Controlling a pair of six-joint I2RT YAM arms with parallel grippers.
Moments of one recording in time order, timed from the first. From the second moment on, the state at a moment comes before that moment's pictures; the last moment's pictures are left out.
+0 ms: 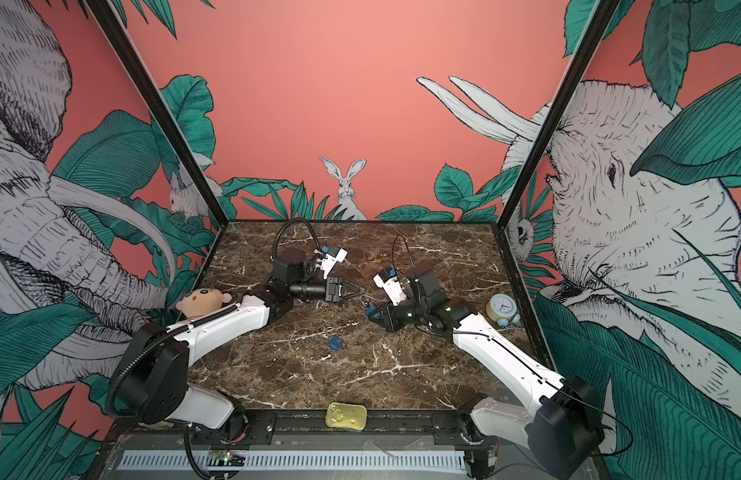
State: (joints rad) left arm -0.59 1.47 0.91 0.25 0.95 -0.73; right arm 0.58 1.18 0.90 -0.47 -0.59 0.22
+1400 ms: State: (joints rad) left arm -0.56 1.47 0.85 0.31 1.04 -0.75; right arm 0.53 1.23 0.92 -0.39 -0.82 0.32
